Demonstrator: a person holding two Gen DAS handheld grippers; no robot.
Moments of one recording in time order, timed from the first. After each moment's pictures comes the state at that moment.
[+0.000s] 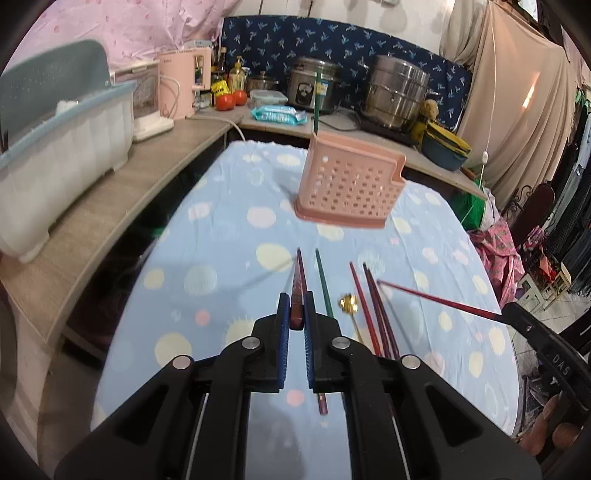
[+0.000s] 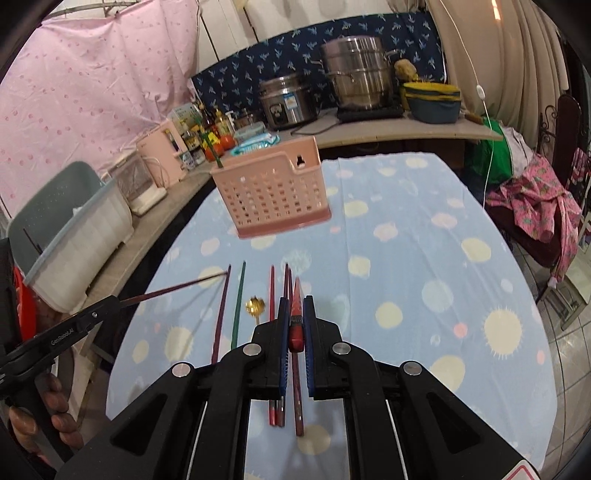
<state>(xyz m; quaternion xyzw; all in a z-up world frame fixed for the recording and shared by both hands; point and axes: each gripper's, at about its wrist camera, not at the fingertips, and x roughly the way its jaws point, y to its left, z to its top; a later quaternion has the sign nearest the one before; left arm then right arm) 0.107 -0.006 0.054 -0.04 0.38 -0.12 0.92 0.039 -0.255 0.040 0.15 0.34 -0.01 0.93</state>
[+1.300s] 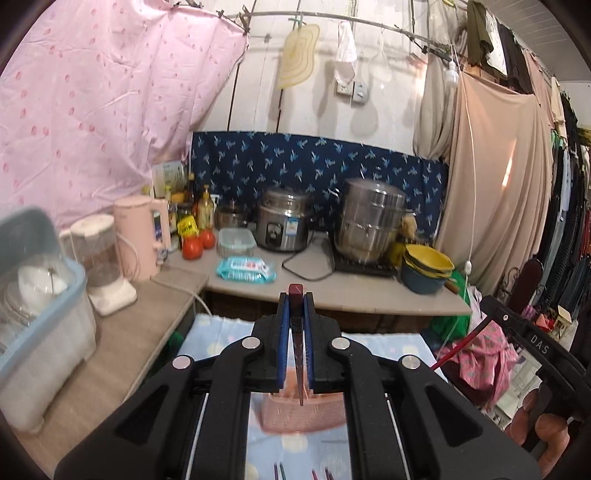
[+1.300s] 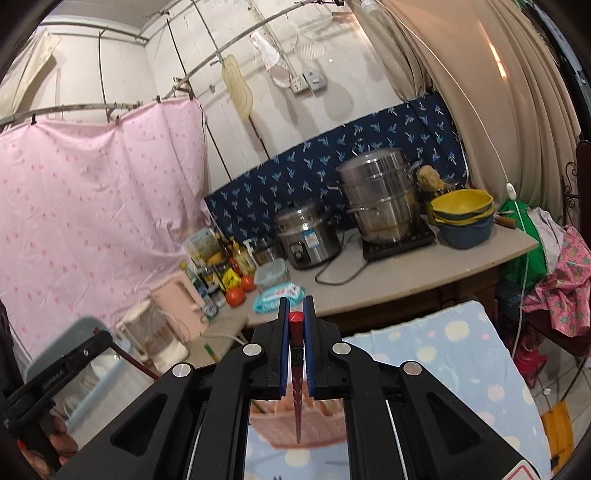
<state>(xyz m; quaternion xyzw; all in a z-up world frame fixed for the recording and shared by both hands) 0.258 -0.064 0.239 -0.05 0.18 -0.15 0.97 0.214 -0.321 0.209 0.21 0.14 0.00 0.97</state>
